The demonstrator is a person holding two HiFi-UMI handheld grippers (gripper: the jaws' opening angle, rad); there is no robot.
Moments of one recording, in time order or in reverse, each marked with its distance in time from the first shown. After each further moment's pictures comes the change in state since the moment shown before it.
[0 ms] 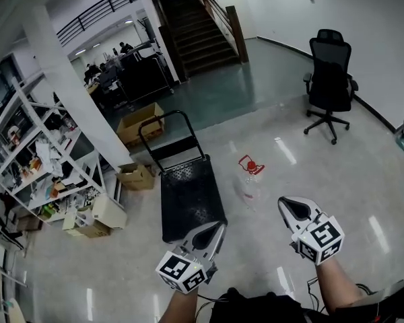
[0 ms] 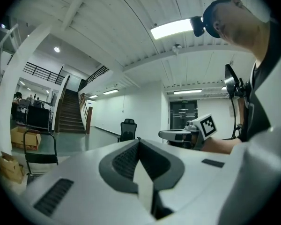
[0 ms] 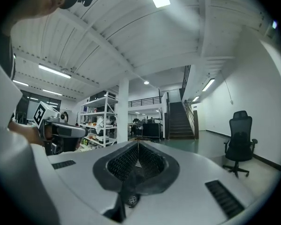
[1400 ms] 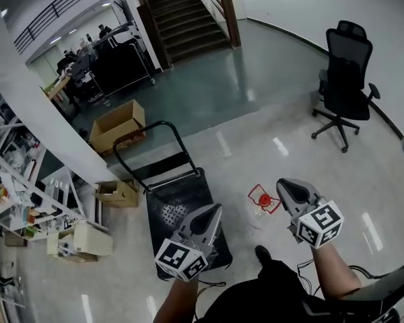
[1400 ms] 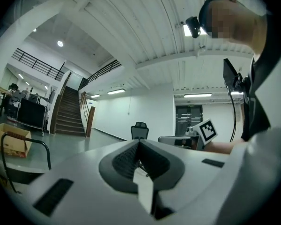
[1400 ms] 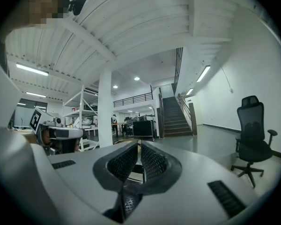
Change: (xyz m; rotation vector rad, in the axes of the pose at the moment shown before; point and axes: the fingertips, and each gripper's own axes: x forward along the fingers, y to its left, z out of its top) left arm 0.284 0.430 0.011 -0.050 -0.046 -0.020; right arm 0.456 -0.230 -0.018 0.072 0.018 -0.068
